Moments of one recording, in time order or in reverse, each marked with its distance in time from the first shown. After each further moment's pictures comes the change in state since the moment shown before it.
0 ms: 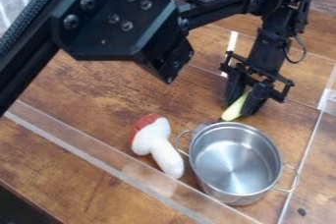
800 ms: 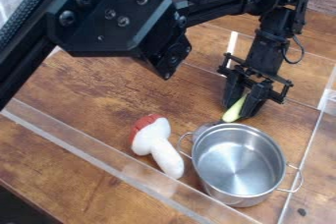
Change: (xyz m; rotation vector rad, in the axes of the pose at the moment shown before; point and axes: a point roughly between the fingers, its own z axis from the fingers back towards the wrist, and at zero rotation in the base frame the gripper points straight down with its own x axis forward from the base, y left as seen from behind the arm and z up) arm -0.006 -0.002 -0.002 -0.035 0.030 -0.001
